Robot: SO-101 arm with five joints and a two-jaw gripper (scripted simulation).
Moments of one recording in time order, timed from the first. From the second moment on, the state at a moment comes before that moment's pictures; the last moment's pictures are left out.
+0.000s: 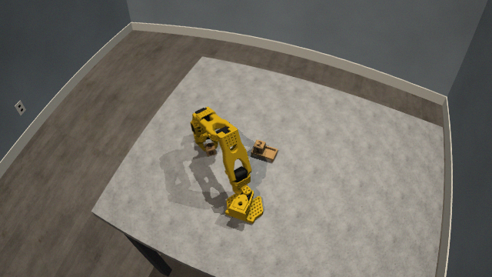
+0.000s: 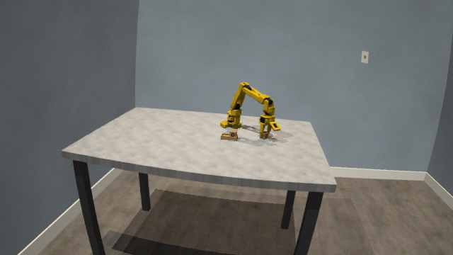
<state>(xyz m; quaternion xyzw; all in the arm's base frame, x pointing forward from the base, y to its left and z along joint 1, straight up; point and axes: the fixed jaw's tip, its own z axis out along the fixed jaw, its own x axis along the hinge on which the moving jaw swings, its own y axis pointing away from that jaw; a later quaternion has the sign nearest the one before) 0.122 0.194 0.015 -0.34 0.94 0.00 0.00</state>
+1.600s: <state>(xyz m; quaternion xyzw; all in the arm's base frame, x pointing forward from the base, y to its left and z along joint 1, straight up) 0.120 0.191 0.043 -0.34 0.94 -0.01 -0.01</state>
